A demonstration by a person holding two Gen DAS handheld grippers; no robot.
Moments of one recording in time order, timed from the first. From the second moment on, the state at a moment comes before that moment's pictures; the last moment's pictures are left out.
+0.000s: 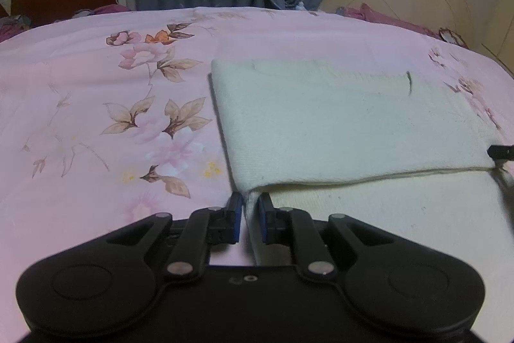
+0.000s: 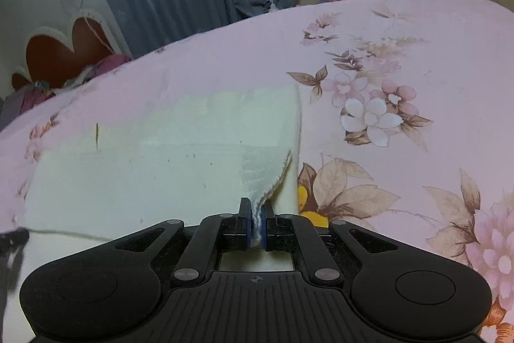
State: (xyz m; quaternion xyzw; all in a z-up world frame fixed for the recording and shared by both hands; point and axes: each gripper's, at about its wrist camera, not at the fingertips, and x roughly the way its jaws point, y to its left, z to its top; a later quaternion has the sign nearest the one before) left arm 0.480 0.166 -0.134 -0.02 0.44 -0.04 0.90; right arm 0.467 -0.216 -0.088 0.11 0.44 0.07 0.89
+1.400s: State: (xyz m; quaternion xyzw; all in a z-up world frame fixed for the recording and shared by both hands) left arm 0.549 0.097 -0.146 -0.01 0.37 -0.13 0.92; right arm 0.529 -0.072 -0.097 0.04 0.43 0.17 0.89
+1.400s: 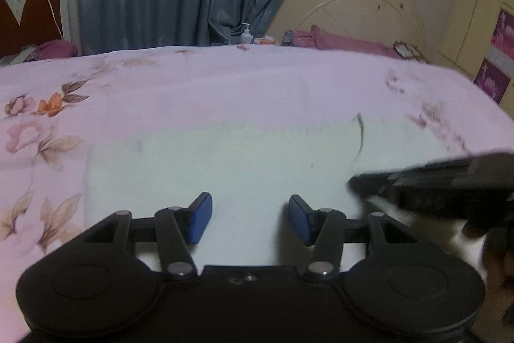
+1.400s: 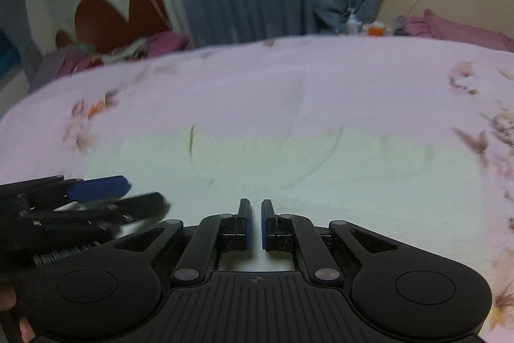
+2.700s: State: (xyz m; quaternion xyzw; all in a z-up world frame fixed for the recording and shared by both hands) left arm 0.413 0.168 -0.124 -0.02 0.36 -0.10 0.93; right arm 0.379 -0.191 -0.052 0.09 0.43 0.04 0.90
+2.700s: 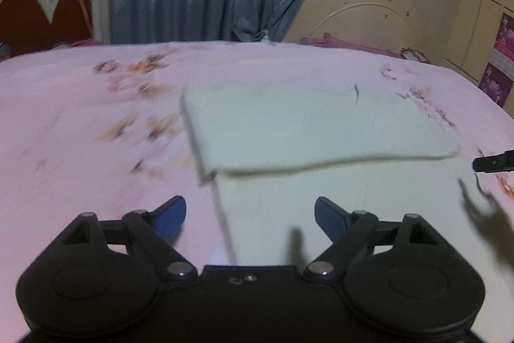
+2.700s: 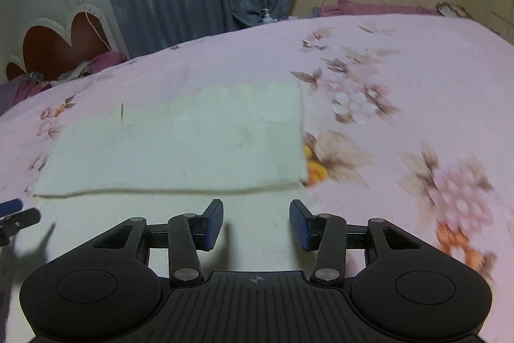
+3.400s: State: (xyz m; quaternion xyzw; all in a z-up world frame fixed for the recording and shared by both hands) left arm 0.192 0.174 -0.127 -0.15 0.43 -0.10 0.88; right arm 0.158 -0.266 -0.052 0.19 0.45 0.09 0.87
